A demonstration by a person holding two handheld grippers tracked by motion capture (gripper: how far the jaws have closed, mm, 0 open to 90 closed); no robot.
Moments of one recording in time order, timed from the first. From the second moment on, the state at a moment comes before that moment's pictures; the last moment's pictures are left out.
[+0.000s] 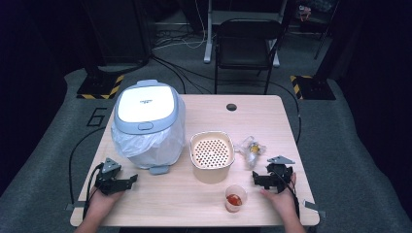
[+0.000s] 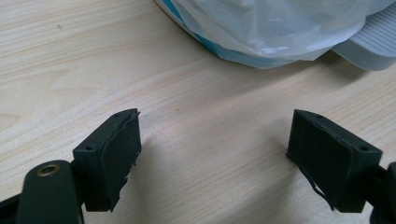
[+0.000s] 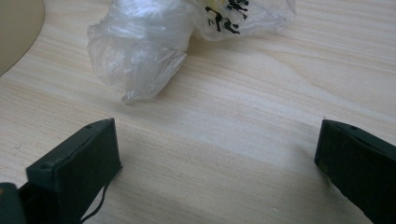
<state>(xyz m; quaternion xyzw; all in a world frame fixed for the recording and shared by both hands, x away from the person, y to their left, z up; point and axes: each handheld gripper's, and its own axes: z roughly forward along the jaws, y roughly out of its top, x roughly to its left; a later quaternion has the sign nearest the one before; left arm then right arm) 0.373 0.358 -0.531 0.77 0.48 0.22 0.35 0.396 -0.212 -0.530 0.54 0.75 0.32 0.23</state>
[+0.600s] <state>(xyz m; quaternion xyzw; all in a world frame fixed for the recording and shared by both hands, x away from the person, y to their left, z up) 0.371 0.358 -0.530 0.77 0.48 0.22 0.36 0.394 -0.209 -0.530 0.53 0.75 0.32 0.22</state>
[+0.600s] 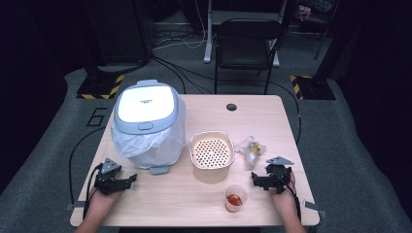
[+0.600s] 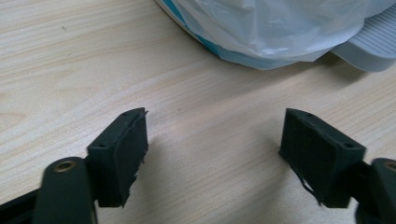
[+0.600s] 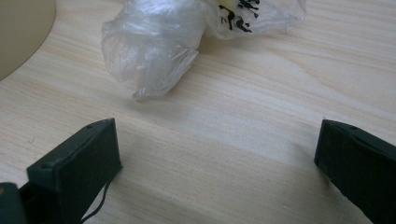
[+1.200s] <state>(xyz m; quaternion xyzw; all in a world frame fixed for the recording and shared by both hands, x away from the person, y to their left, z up) 0.348 0.343 -0.502 0.75 0.47 0.20 0.42 0.394 -0.209 -0.530 0.53 0.75 0.32 0.22</state>
